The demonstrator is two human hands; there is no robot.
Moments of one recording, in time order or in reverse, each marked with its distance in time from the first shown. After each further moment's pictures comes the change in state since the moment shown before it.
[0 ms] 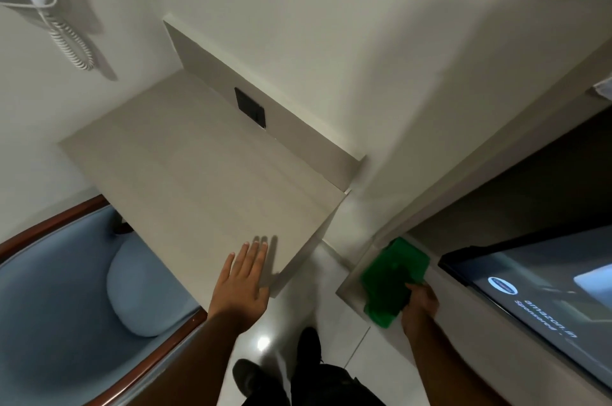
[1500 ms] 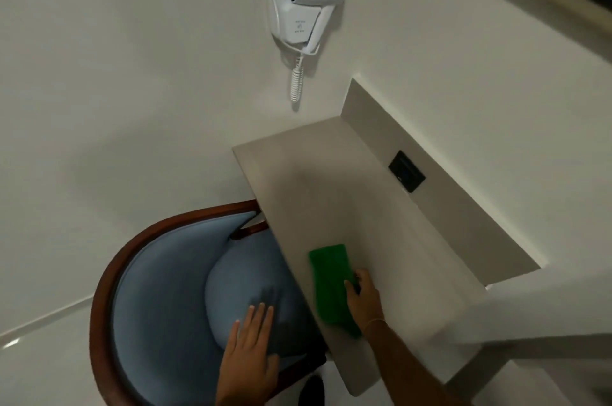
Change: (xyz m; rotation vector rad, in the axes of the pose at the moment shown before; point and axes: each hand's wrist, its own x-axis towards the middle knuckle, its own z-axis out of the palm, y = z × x) left_hand -0.147 -0.229 0.016 -0.309 0.263 -0.282; right_hand -0.237 0.194 0.304 -1.148 -0.765 -0.724
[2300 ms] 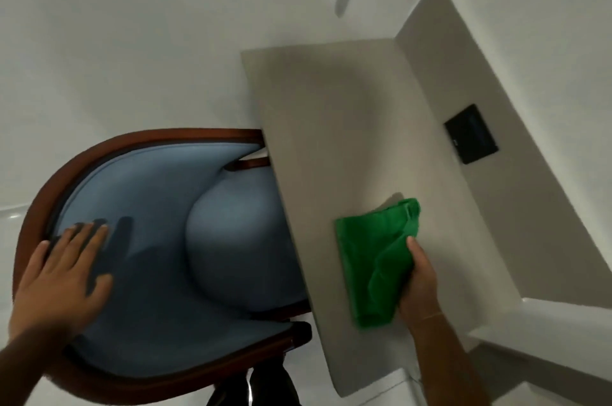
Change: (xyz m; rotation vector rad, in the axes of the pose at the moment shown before) left_hand -0.008 -0.268 -0.001 0.132 0.131 -0.457; right_hand 0.077 0.036 -0.029 0.709 -0.154 0.143
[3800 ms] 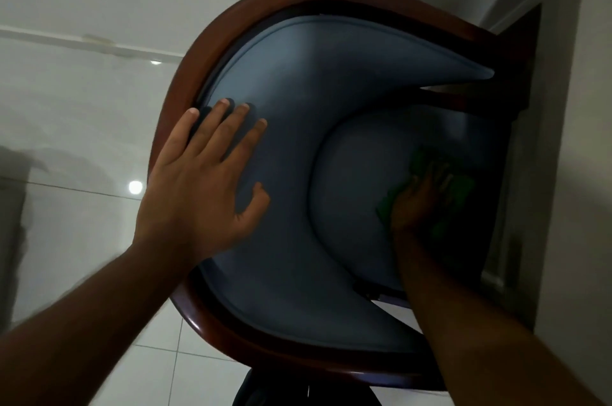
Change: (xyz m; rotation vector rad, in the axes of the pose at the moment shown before) left_hand 0.004 0.011 -0.009 0.143 0.140 0.005; right_hand 0.175 0.263 0.248 -1.396 0.110 -0.307
